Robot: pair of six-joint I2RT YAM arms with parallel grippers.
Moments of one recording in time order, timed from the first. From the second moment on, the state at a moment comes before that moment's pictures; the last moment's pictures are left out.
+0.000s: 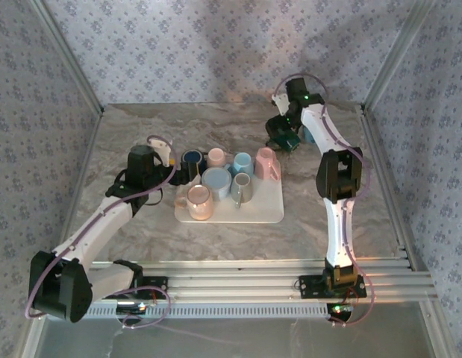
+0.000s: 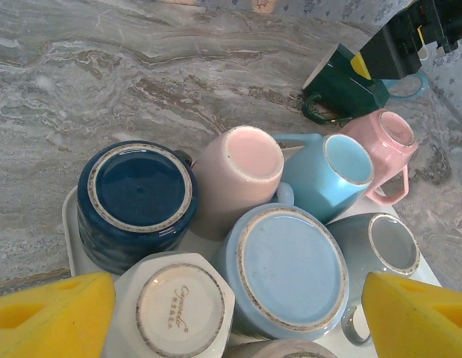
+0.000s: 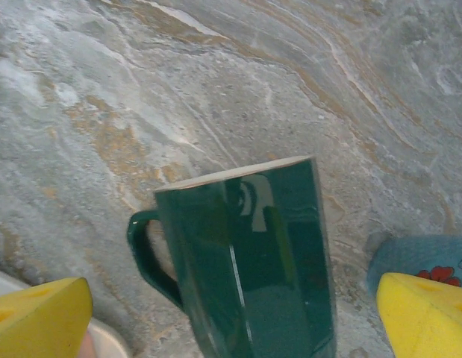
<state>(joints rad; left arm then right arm) -0.33 1.13 0.77 -0.16 0.28 -0.26 0.19 2.32 2.23 -0.96 -0.04 -0.31</state>
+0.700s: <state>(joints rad) -0.31 1.13 0.77 -0.20 0.31 -0.24 0.20 2.59 2.59 -1.18 0.00 -0.39</state>
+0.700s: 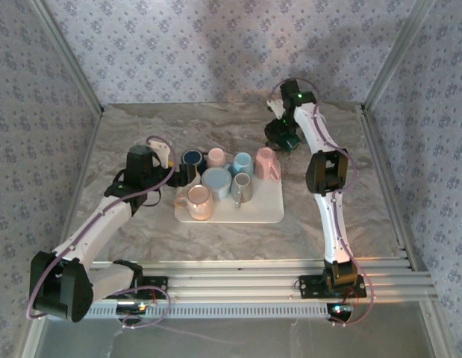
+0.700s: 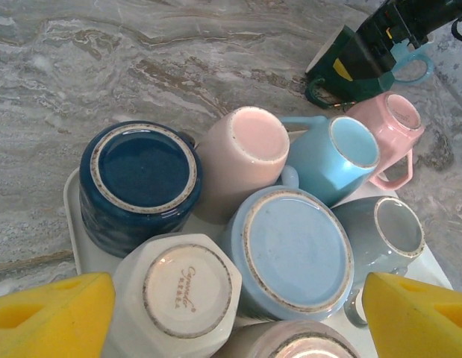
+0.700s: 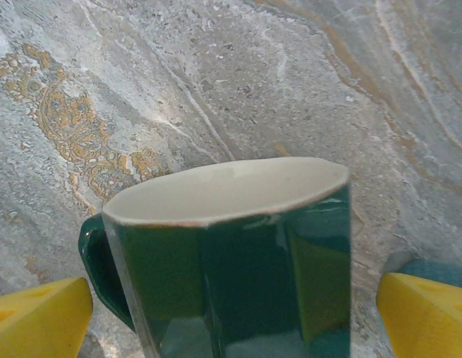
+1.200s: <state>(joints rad) -0.30 1.11 0.76 -0.23 0.32 -0.25 0.21 2.63 2.60 -1.17 0.02 -0.40</state>
